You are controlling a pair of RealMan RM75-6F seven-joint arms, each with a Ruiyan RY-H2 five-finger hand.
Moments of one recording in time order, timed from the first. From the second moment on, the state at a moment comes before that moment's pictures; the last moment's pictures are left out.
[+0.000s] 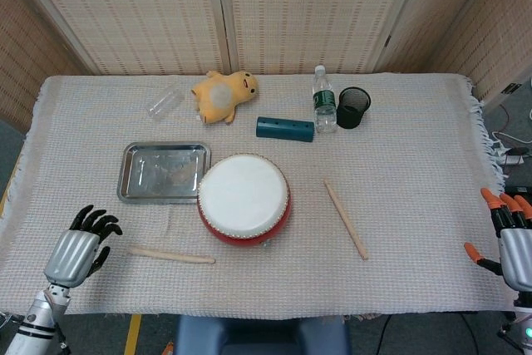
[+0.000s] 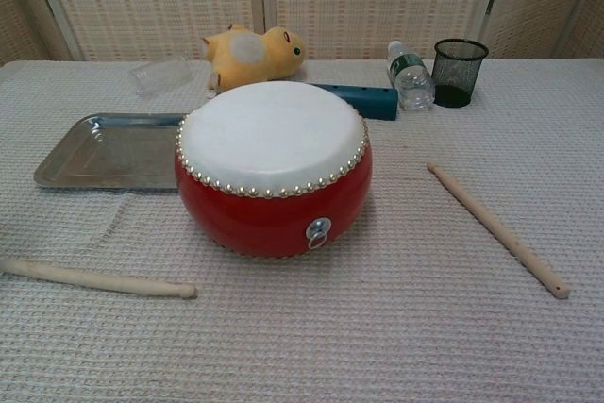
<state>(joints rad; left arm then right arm) -0.22 -1.22 -0.02 -1.64 1.57 1.33 0.18 0.02 -1.11 0.08 -1.58 -1.48 1.53 0.00</state>
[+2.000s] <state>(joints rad) -0.37 -1.65 -0.03 -1.56 1.25 1.13 0.48 0.01 -1.10 0.06 -1.54 -1.48 1.50 0.10</state>
